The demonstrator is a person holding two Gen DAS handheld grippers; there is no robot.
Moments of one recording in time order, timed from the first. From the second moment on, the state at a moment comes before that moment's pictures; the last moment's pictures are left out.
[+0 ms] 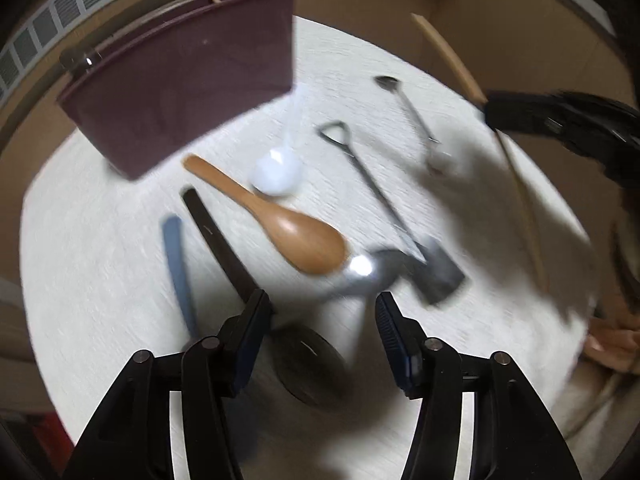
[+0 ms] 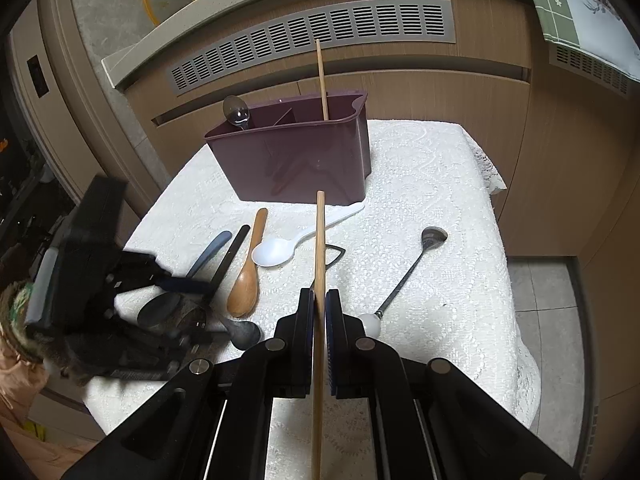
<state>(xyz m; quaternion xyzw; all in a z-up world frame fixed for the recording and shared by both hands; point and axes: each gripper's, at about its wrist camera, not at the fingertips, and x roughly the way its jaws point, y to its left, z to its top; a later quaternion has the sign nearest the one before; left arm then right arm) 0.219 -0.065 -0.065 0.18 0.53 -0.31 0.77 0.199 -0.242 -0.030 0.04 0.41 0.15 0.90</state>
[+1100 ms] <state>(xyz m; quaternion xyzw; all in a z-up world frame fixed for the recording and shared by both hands) 0.177 -0.065 -0.029 0.04 0.40 -0.24 0.88 0.183 -0.237 -0.016 0.03 0.39 0.15 0.91</state>
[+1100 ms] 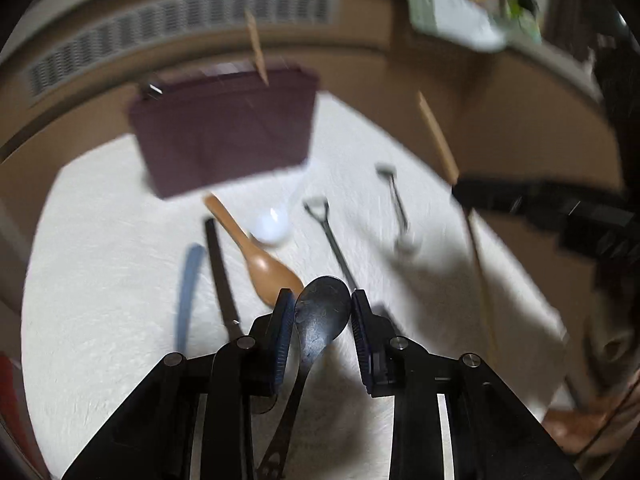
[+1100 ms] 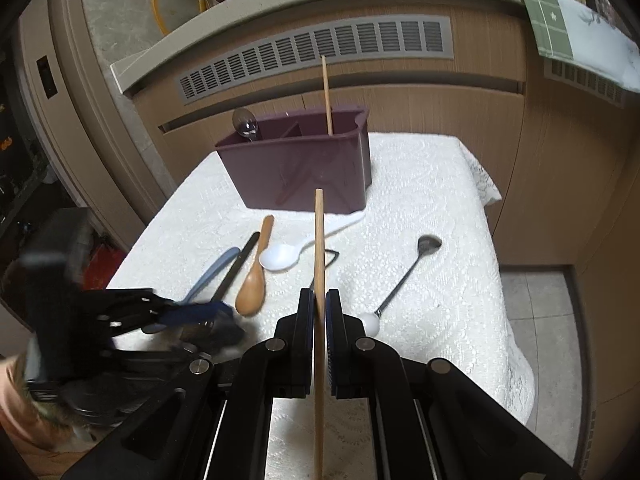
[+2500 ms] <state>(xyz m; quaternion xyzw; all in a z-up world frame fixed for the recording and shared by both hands) 0.413 -0.005 0.061 -0.17 0.25 -0.25 0.92 0.380 -0.203 0.051 -0.02 0.37 0.17 0.91</state>
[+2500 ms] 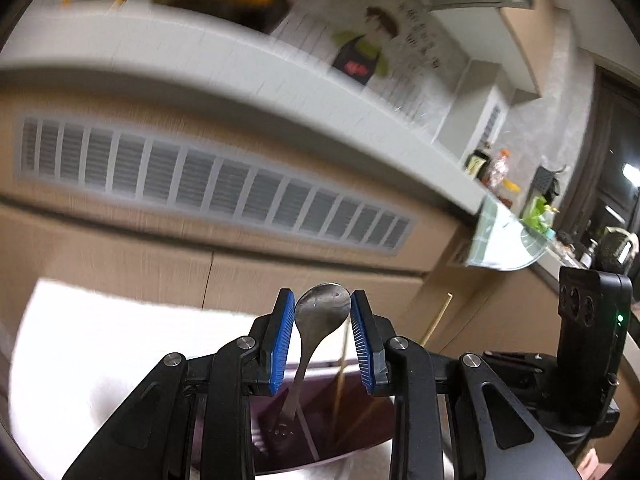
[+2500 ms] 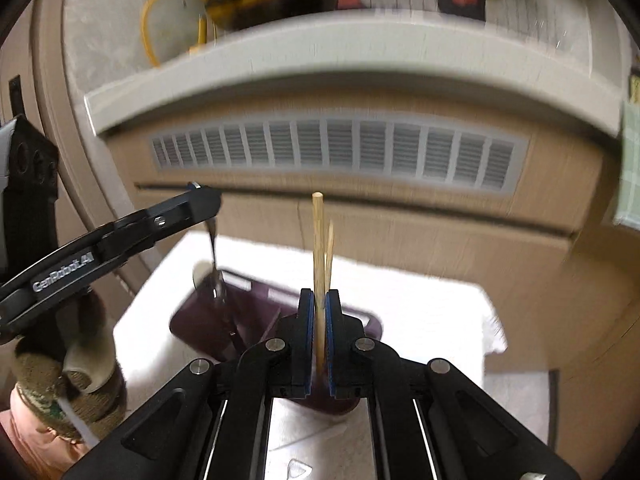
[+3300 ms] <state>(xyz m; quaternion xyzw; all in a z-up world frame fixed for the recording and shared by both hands) 0.254 0.036 -0.008 -0.06 0.33 -0.12 0.93 0.234 -0.217 -0.037 -0.04 0.44 0.13 0.89</state>
